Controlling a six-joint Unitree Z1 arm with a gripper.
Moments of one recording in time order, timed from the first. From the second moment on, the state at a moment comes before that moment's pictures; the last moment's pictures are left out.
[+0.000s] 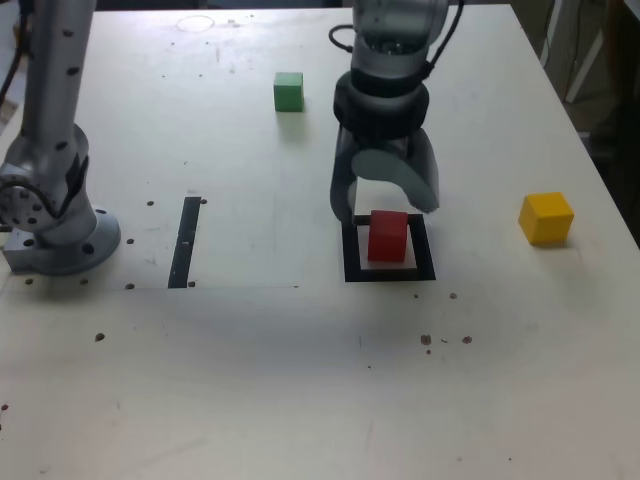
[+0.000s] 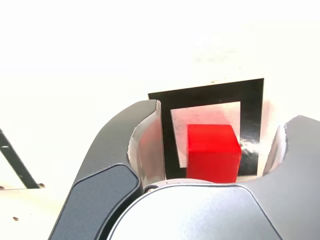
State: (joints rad) arm -0.02 1.96 -1.41 1.08 0.13 0.06
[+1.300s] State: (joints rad) arm 0.01 2.03 -1.68 1.24 0.22 0.15
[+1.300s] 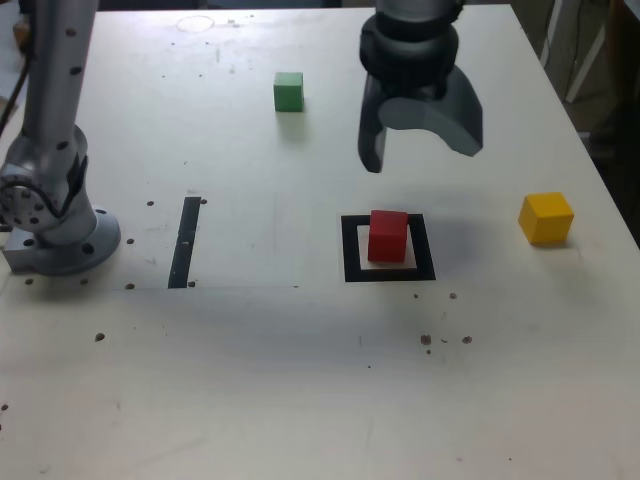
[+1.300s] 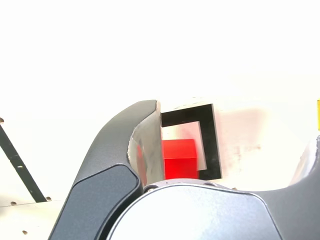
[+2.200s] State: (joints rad) arm -0.04 2.39 -2.36 1.59 0.10 0.07
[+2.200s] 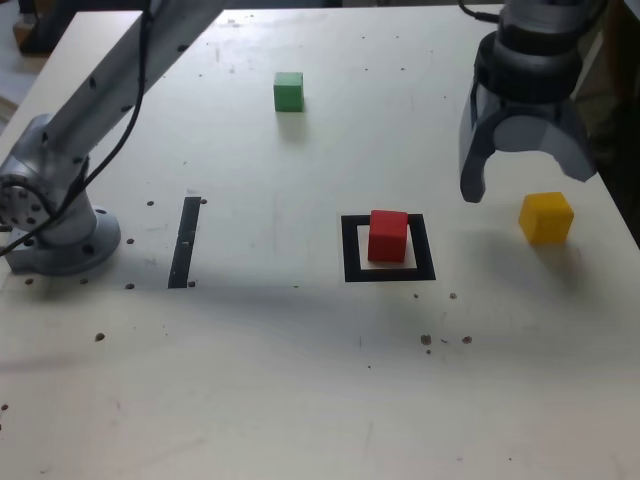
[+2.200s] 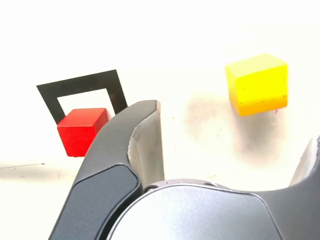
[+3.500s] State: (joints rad) arm -0.01 2.61 -2.61 1.60 0.08 -0.06
